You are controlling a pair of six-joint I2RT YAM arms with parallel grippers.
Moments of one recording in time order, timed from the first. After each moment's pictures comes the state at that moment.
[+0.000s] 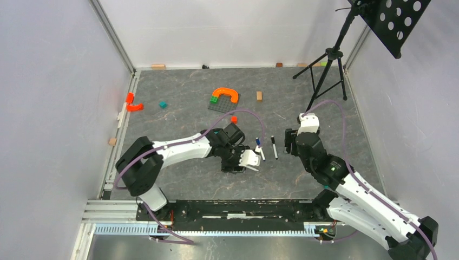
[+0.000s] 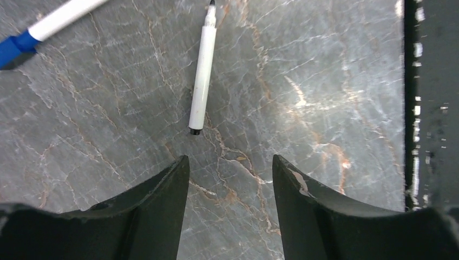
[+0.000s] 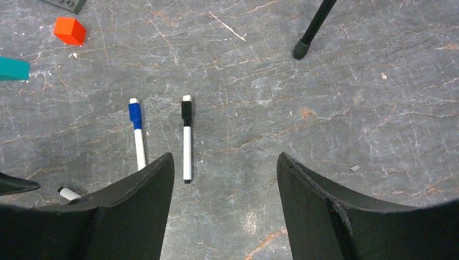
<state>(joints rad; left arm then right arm) -0.91 1.61 0.99 -0.52 0.41 0.82 0.71 0.74 0.60 -0.43 0.57 0.33</state>
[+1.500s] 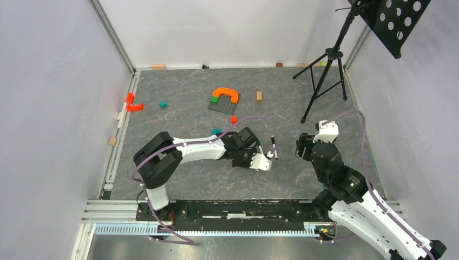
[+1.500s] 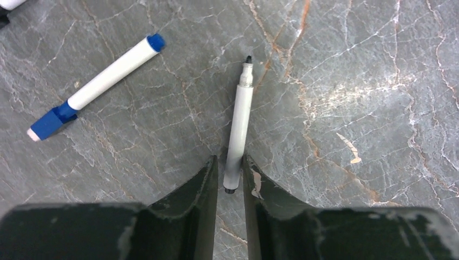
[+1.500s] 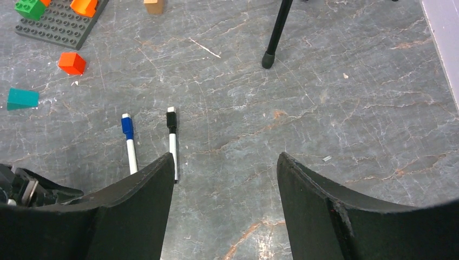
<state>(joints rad) -0.98 1.80 1.09 -0.41 0.29 0.86 0.71 0.49 0.59 -0.56 0.64 0.35</state>
